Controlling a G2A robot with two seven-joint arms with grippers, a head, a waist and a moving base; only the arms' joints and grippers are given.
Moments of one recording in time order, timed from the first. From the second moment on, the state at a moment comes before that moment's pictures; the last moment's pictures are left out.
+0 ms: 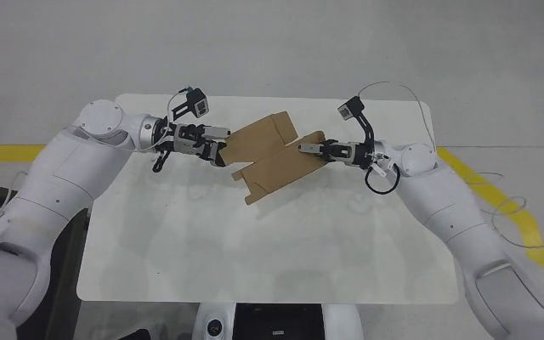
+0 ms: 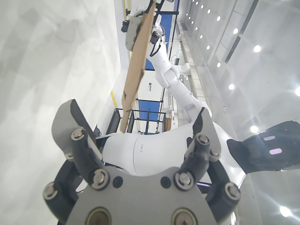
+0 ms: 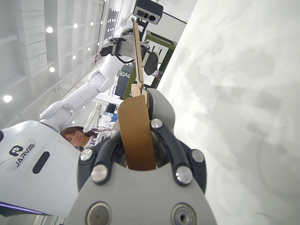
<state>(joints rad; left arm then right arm) 0.34 -0.86 -0.49 -1.04 -1.01 -0.25 -1.38 -0.55 -1.12 0.69 -0.94 0.71 -0.69 1.08</state>
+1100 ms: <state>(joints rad) 0.40 -0.89 -0.65 -1.08 -0.86 -0.23 -1.31 -0.58 -1.17 0.75 -0.91 0.59 -0.64 0.99</state>
